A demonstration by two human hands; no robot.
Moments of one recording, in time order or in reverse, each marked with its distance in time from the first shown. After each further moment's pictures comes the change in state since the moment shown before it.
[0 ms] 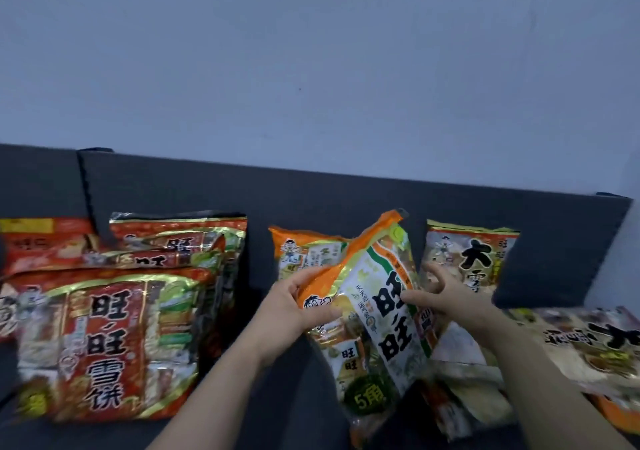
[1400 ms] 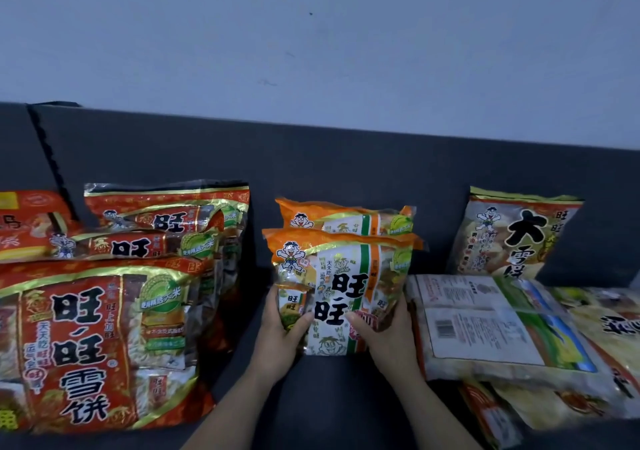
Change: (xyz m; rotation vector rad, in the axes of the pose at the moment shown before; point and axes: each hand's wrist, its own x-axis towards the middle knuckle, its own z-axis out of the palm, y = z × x) left_hand 0.046 -0.157 -0.055 0.354 0.385 -0.151; right_hand 0.069 0.089 0.170 0.170 0.371 -0.060
